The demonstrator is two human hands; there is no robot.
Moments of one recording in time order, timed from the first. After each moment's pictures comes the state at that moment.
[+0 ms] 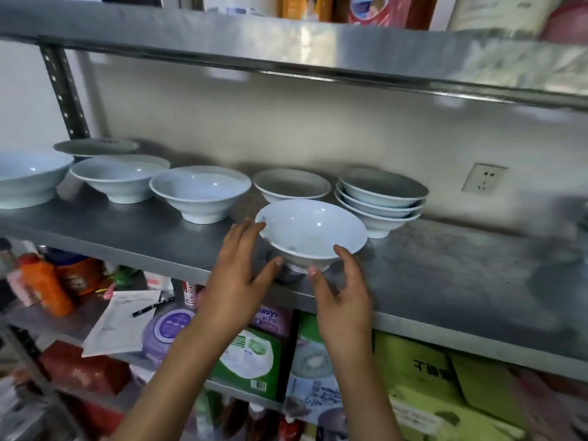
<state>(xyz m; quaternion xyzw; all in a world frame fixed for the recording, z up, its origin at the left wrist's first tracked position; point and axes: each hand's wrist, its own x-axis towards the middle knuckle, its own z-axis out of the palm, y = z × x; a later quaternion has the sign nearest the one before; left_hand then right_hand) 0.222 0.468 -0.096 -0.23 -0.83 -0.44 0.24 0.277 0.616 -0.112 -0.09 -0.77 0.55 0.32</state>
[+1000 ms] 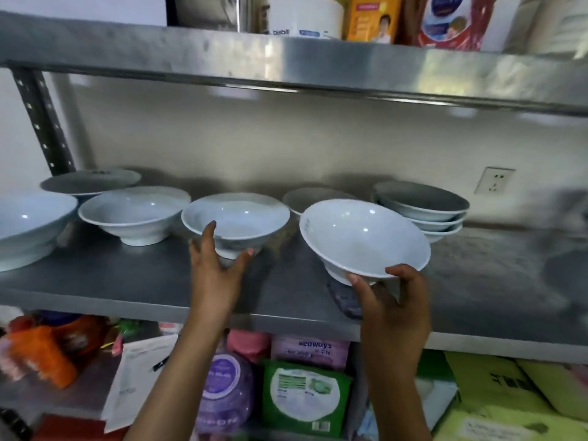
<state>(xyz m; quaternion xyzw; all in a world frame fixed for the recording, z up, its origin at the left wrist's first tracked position) 0.087 0.354 -0.097 -0.09 -0.77 -0.59 0.21 0.231 0.522 -0.091 -0.15 -0.65 0.51 0.54</state>
